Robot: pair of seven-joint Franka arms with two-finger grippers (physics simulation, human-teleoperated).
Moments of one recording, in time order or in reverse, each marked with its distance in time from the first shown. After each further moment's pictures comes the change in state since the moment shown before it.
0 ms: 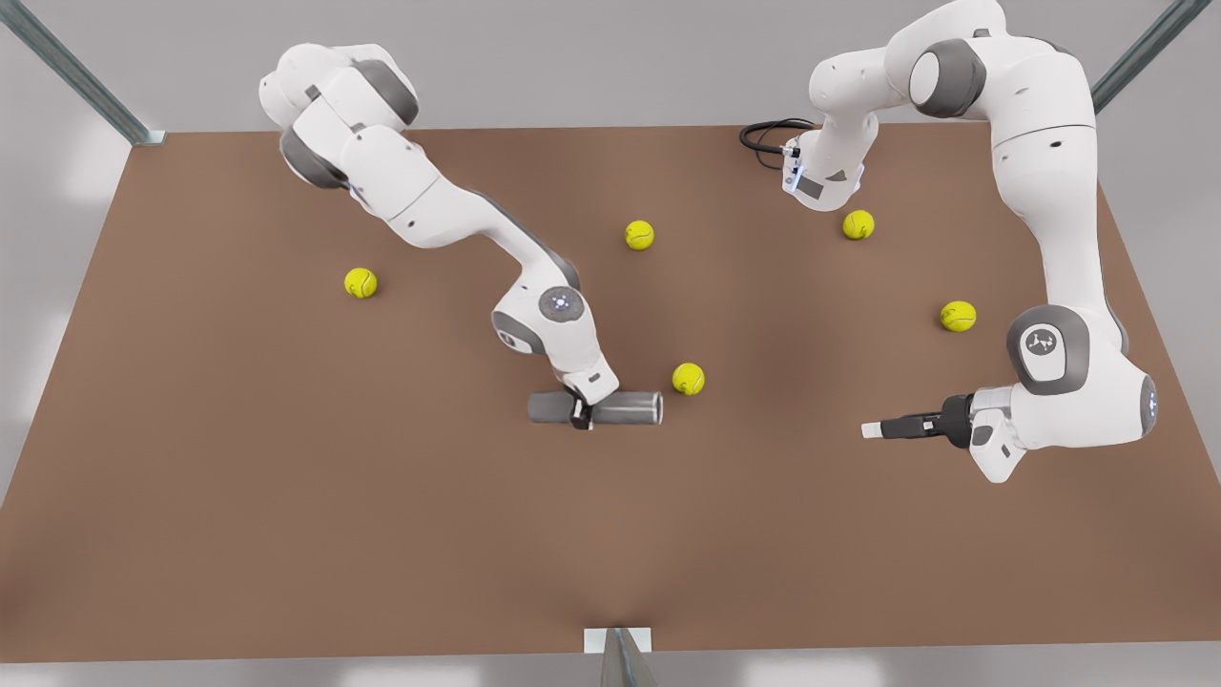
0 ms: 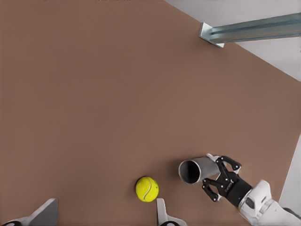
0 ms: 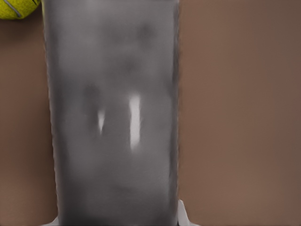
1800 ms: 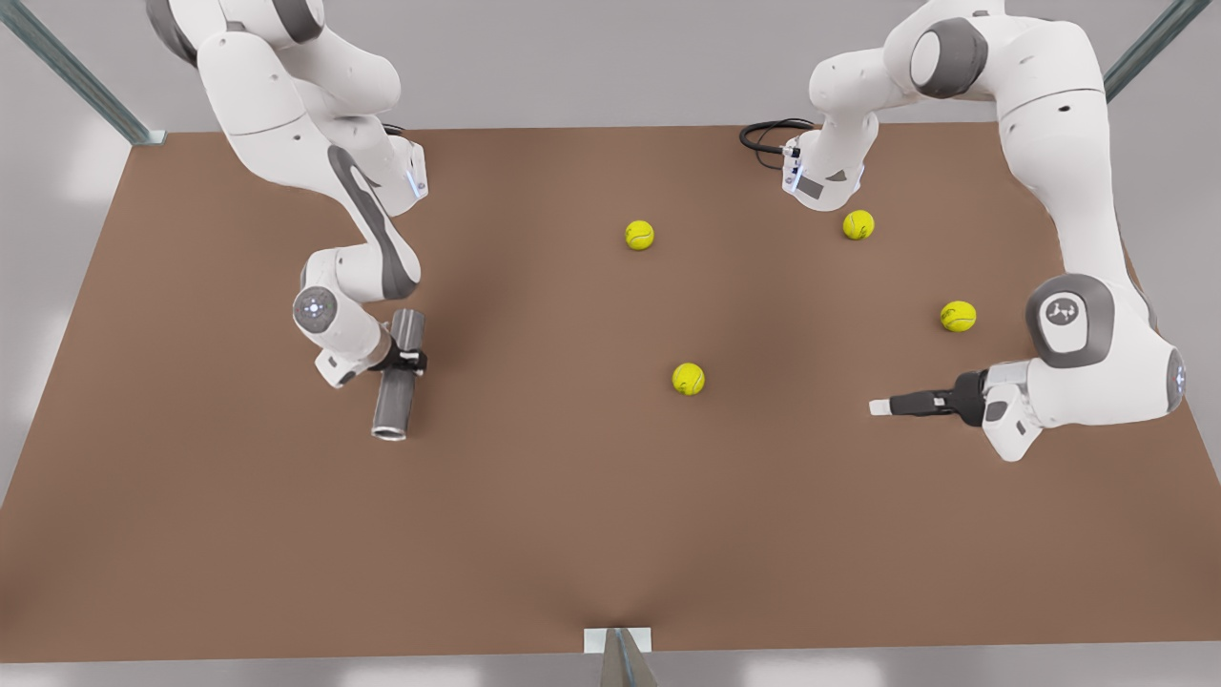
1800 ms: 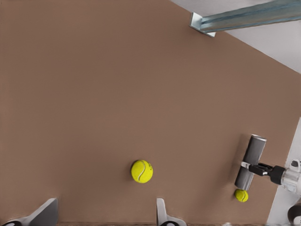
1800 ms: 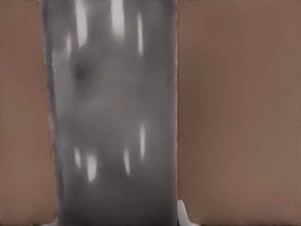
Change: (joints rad) left arm 0.010 -0.081 0.002 0.000 0.006 -0.131 -0.029; right arm -0.366 -0.580 -0.201 -0.792 0.684 -0.002 0.476
